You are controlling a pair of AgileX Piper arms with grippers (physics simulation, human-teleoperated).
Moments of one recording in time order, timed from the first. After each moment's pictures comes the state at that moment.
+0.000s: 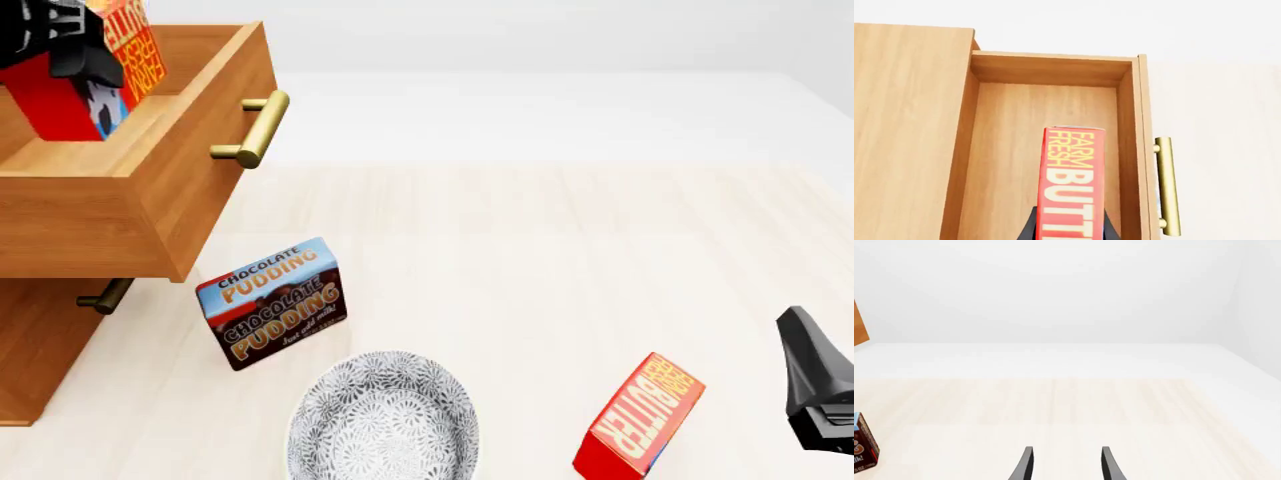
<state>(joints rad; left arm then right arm) -0.01 1.30 -1.46 1.01 -0.05 0.00 0.00 -0.01 0.01 0.00</state>
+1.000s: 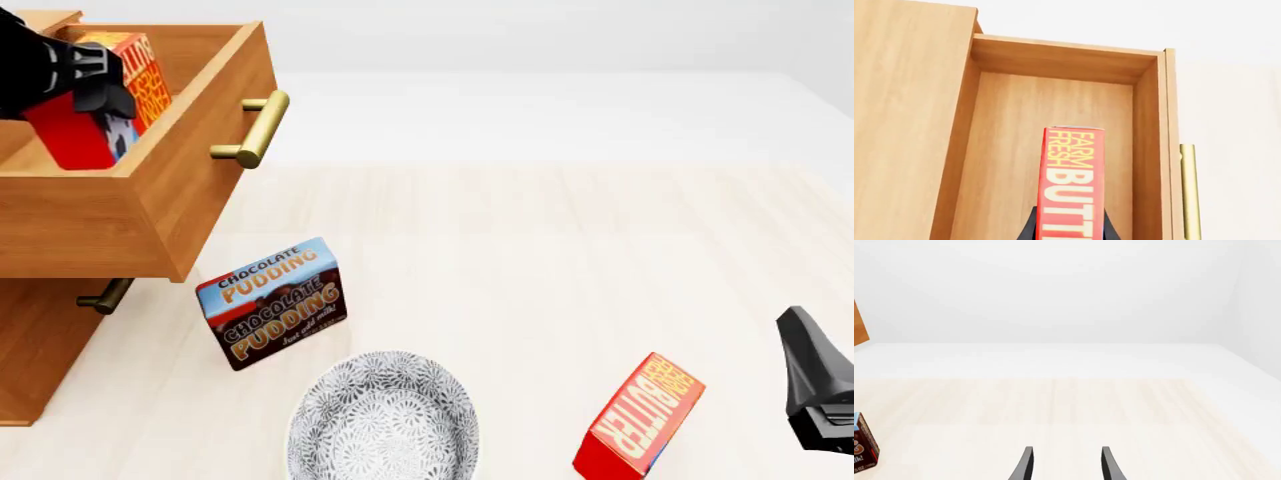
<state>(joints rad) 0.01 1.32 -1.35 0.91 -0.08 0.00 0.00 -0.01 0.01 0.00</state>
